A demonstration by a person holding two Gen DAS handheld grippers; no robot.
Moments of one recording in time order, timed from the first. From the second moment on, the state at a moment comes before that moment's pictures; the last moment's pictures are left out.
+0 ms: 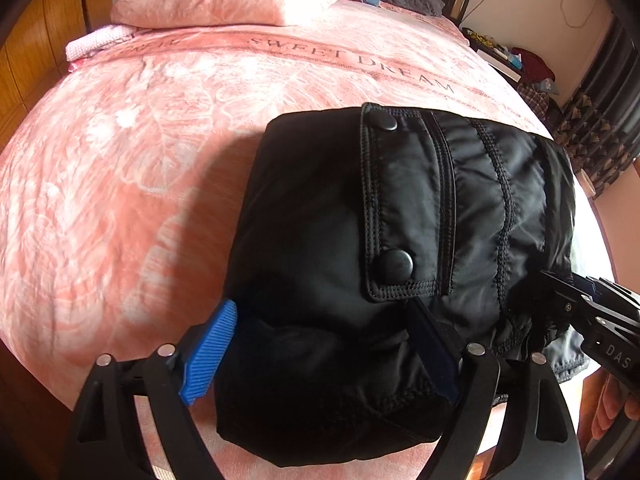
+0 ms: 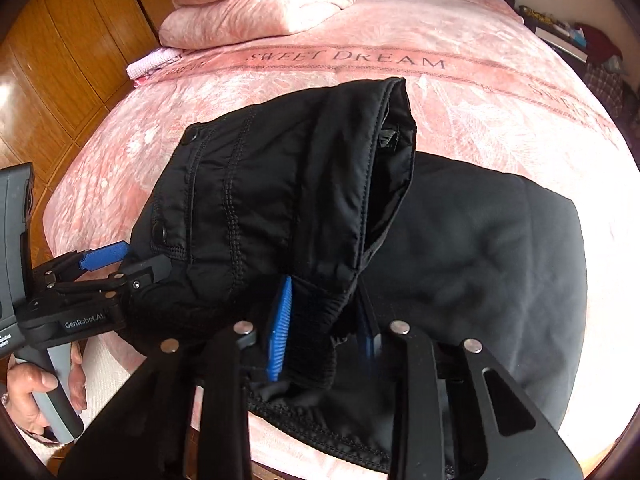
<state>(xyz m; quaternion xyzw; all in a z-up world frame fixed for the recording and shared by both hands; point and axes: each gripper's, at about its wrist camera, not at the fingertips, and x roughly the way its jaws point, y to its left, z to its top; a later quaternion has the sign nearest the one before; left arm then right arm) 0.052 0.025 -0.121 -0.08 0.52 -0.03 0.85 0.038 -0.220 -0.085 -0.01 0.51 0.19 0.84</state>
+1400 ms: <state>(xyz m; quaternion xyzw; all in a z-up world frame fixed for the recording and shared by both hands) 0.041 -0.061 -0.084 -0.03 0.51 -0.13 0.85 0.042 -0.393 -0.063 0.07 0.50 0.11 0.85</state>
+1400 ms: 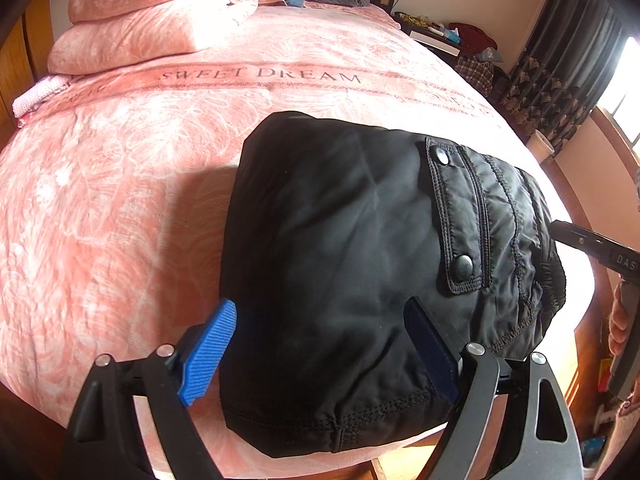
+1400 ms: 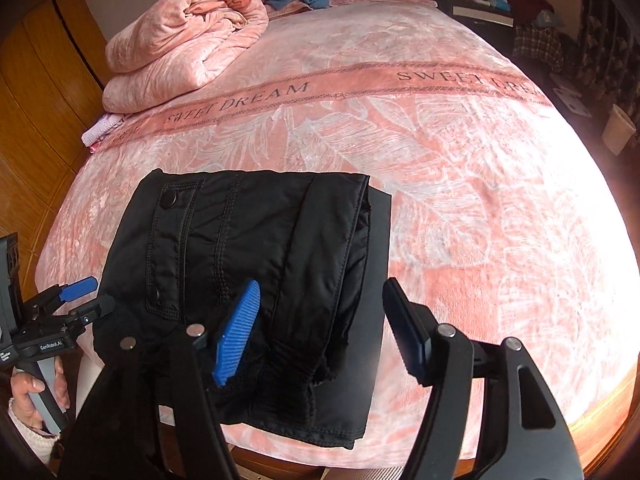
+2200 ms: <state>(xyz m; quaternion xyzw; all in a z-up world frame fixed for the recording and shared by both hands) 0.037 -0.093 -0.064 0.01 0.49 -0.14 0.86 0.082 -0.397 -0.095 0.09 0.52 0.11 0.84</state>
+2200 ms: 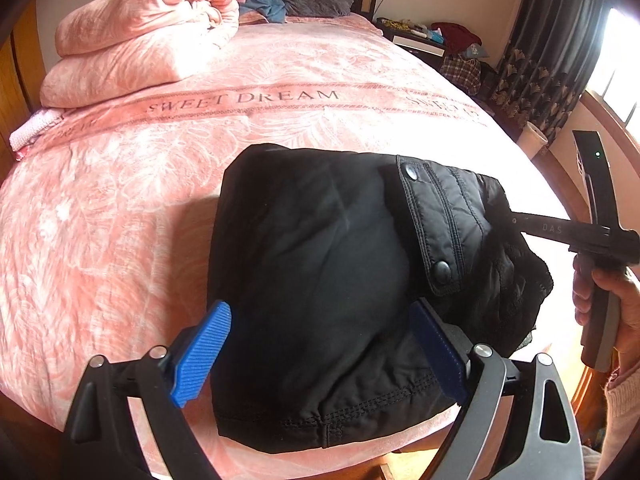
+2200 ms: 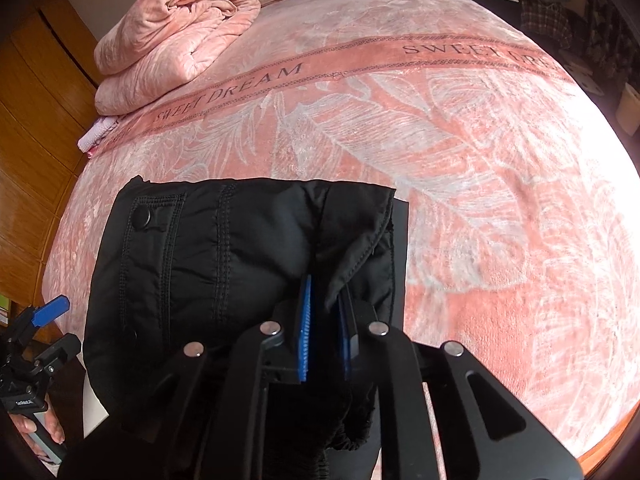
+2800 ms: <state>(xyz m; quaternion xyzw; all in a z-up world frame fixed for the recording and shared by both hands) 0.035 -0.088 -0.076 0.02 0.50 -0.12 0.86 0.005 -0.402 -0.090 0.12 0.53 0.11 0.83</state>
